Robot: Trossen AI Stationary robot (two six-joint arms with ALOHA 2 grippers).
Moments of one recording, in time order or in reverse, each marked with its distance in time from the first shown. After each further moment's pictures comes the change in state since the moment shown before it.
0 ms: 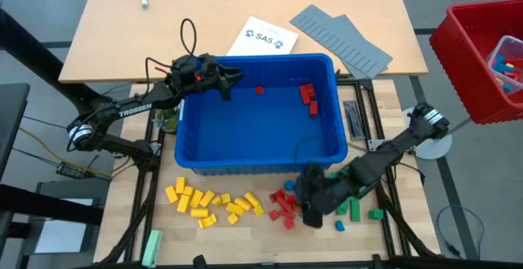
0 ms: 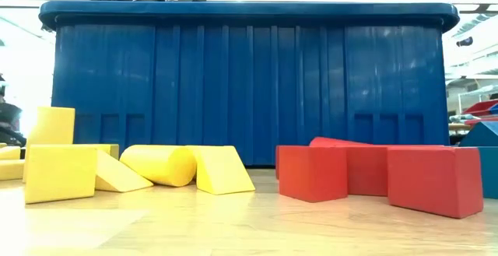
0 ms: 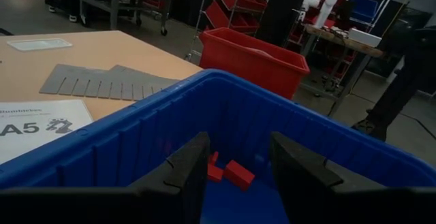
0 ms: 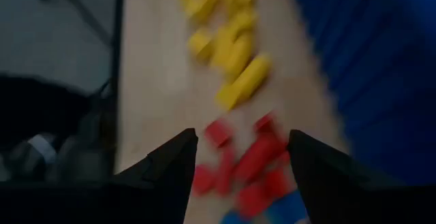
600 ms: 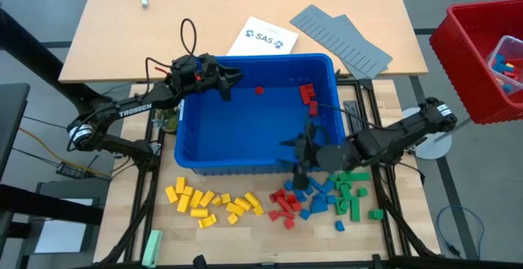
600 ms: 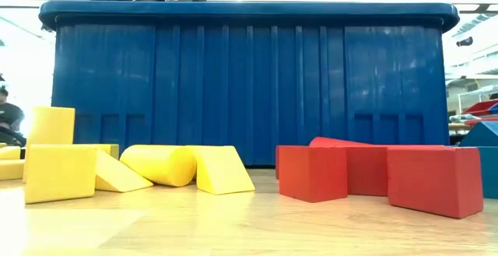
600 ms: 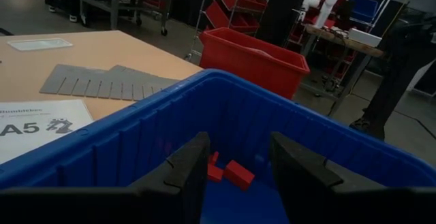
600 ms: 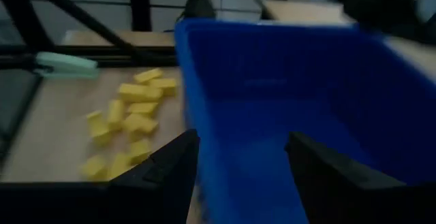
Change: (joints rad) left arm 0.000 0.000 0.000 0.000 0.000 0.000; right arm -0.173 -0.147 0.000 0.229 0.293 -0.462
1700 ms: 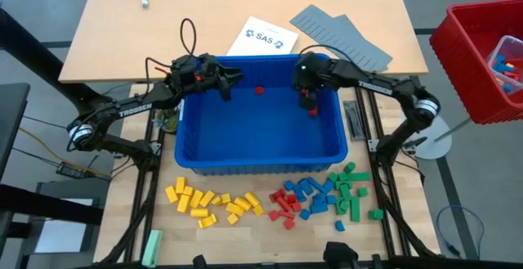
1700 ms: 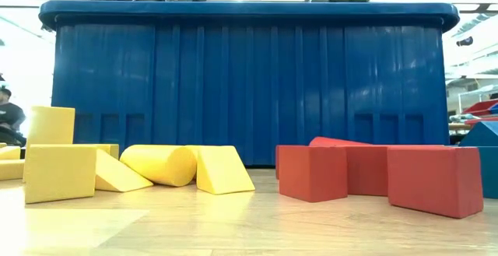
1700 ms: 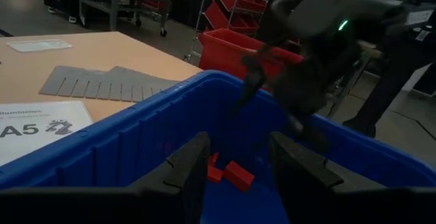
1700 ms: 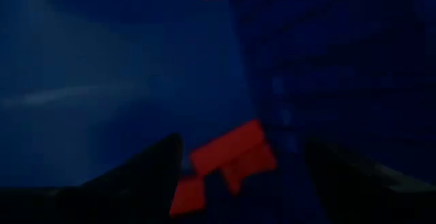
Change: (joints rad) left arm 0.000 0.000 0.000 0.003 0.000 0.000; right arm -0.997 0.161 0.001 -0.304 -0.434 -0.697
